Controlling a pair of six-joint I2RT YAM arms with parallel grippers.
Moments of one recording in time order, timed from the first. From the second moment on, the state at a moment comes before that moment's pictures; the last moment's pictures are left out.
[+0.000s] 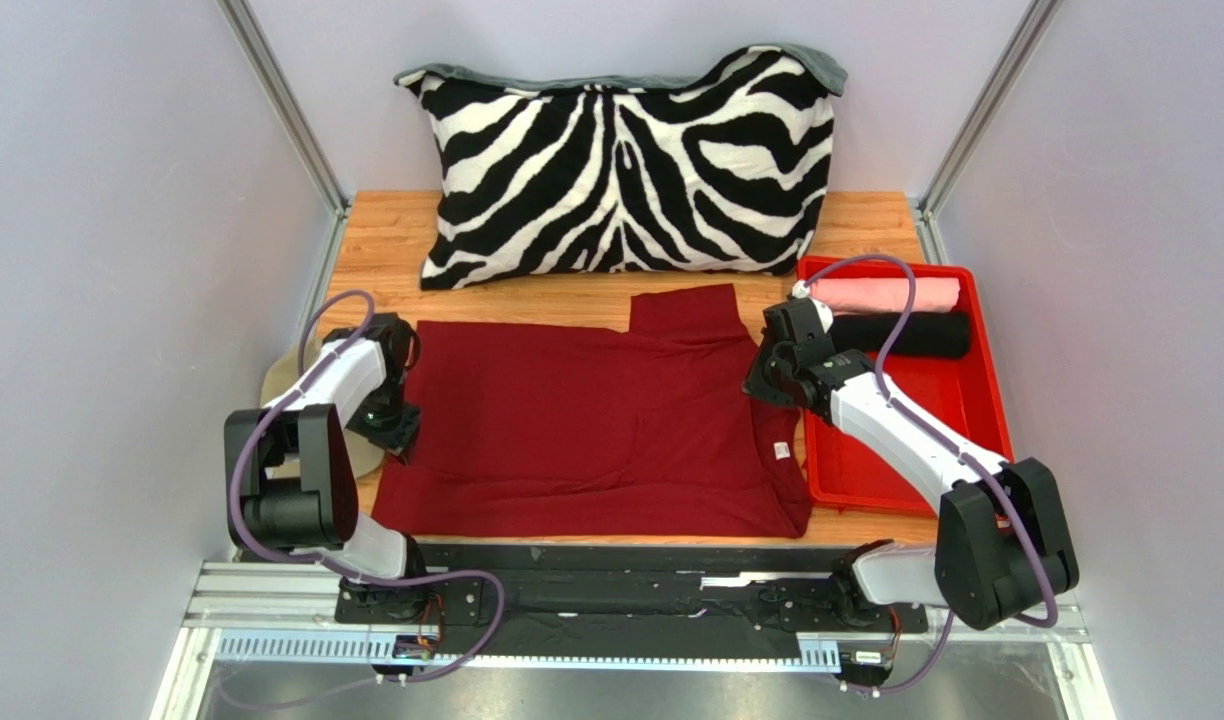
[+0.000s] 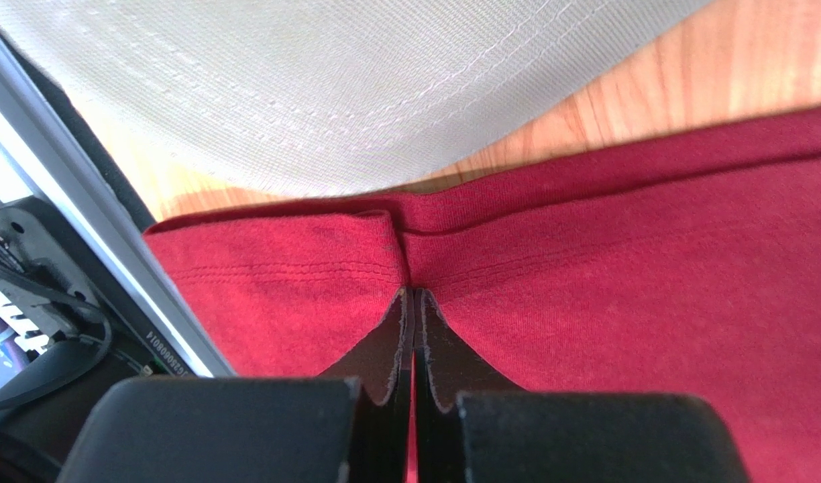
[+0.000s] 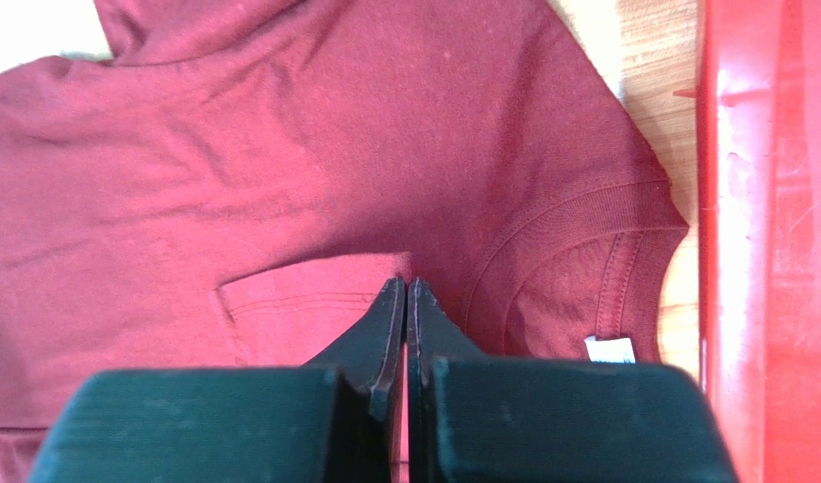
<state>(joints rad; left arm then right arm) 0.08 1.52 0.89 -1.01 -0.33 -1.16 0.38 1.33 0.83 -0.41 0.10 0.71</state>
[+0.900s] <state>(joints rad) 0.07 1.48 0.88 -1.02 -0.29 -1.11 0.38 1.24 0.83 -0.44 0.11 0.72</state>
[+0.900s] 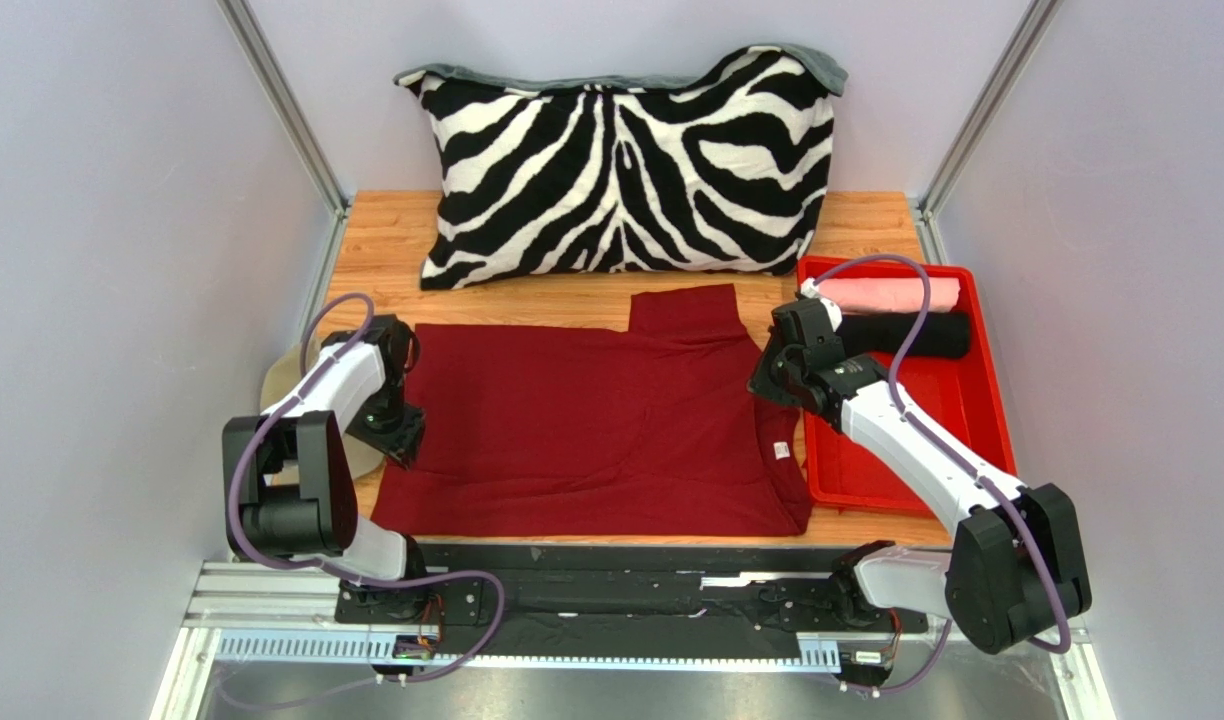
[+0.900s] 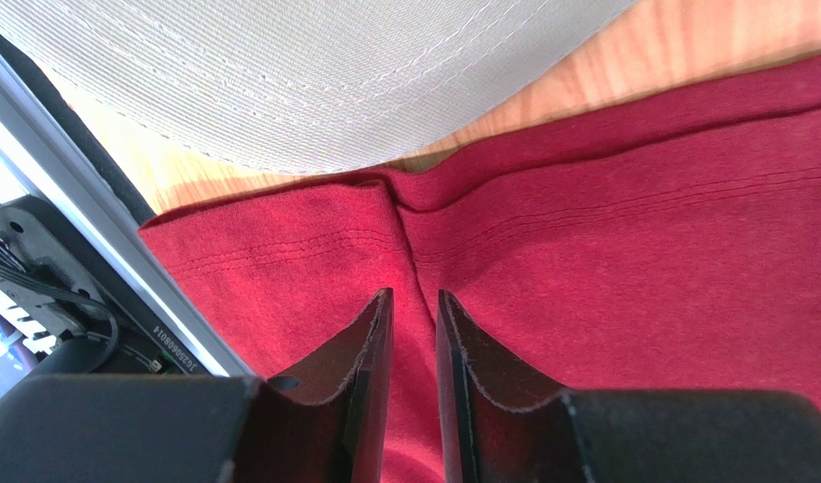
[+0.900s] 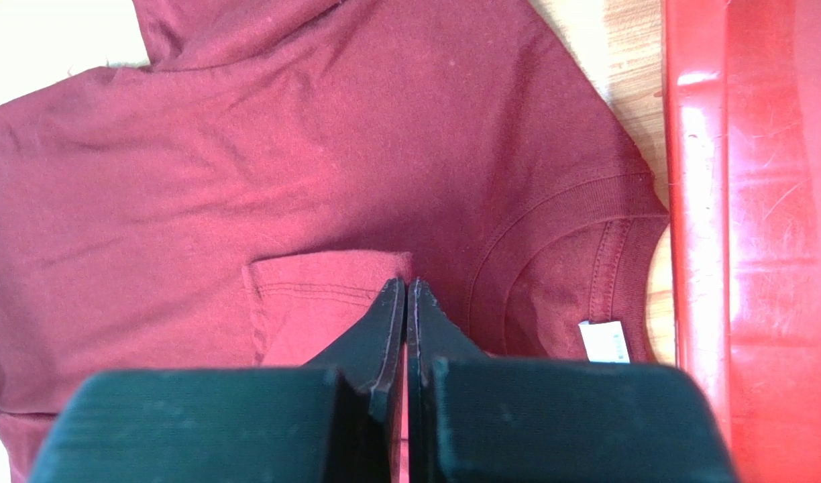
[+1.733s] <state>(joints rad) 0.06 1.55 0.85 -0.96 -0.27 -1.14 0.38 1.29 0.83 -0.42 0.09 0.71</state>
